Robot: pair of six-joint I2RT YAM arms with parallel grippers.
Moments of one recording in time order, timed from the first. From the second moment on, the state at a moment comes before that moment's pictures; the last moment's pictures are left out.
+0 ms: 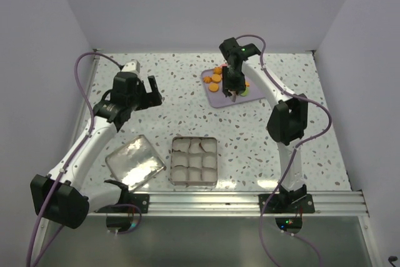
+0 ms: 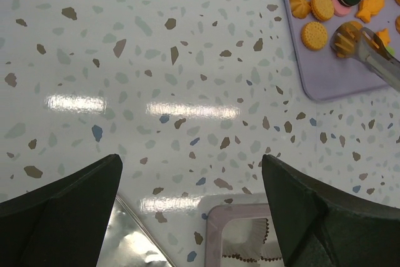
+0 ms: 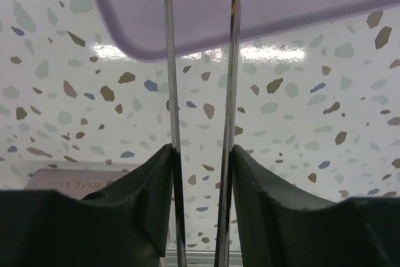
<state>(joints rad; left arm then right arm) -0.30 1.18 1.05 -0.50 -0.12 -0.44 0.45 2.15 2.14 -1.26 0.13 0.44</state>
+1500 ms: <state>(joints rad) -0.28 1.13 1.10 -0.53 -0.15 -0.46 0.92 1.53 1.62 -1.19 -0.16 0.48</state>
